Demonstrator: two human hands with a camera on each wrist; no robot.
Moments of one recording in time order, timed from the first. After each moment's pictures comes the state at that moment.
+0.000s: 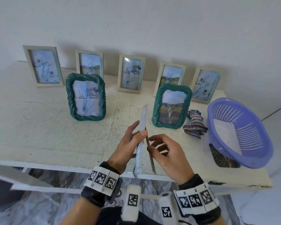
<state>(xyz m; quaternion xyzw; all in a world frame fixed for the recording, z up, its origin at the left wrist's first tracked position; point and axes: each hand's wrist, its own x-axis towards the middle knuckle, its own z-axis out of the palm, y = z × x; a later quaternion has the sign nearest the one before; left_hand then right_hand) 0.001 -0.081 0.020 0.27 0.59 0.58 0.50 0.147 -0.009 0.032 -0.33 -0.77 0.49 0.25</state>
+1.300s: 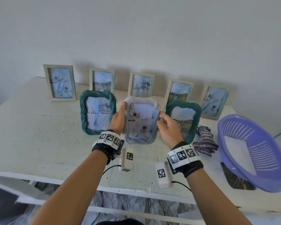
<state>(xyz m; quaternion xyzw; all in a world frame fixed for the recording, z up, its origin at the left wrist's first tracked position) -0.111 -0.007 0.036 0.18 0.69 0.60 0.36 0.047 0.083 0.030 -0.36 -0.76 0.46 0.27</state>
